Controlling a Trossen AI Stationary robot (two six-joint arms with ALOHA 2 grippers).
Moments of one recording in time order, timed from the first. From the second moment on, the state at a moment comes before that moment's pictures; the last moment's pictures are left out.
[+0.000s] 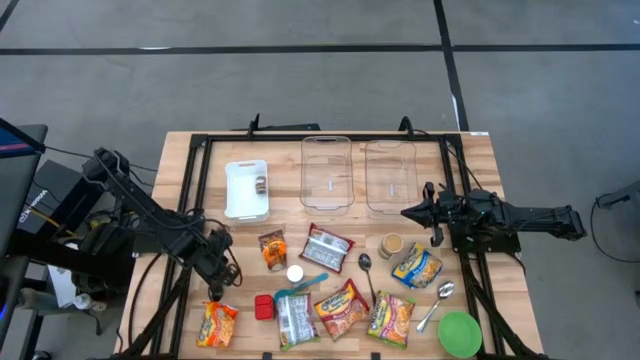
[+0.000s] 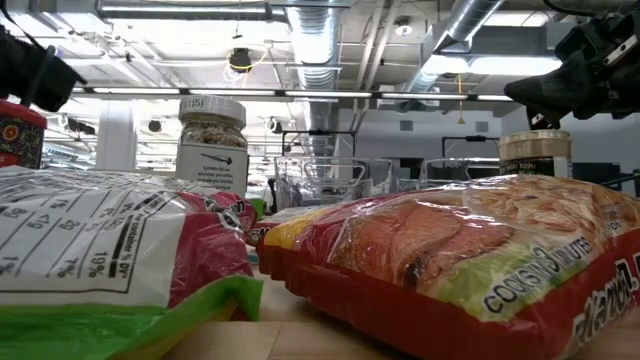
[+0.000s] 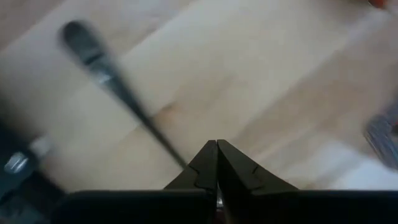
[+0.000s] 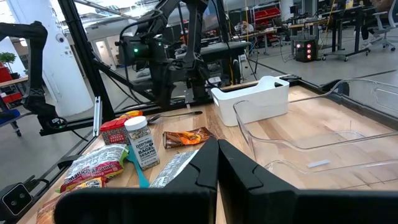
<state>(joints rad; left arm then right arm) -0.72 1.14 0.62 -0.89 -0.12 -1.69 -0.03 0.02 0.01 0.01 0.00 0.19</state>
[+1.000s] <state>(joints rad) -0.72 1.14 0.62 -0.96 -0.10 -2.10 -0.03 0.02 0.01 0.01 0.00 0.19</state>
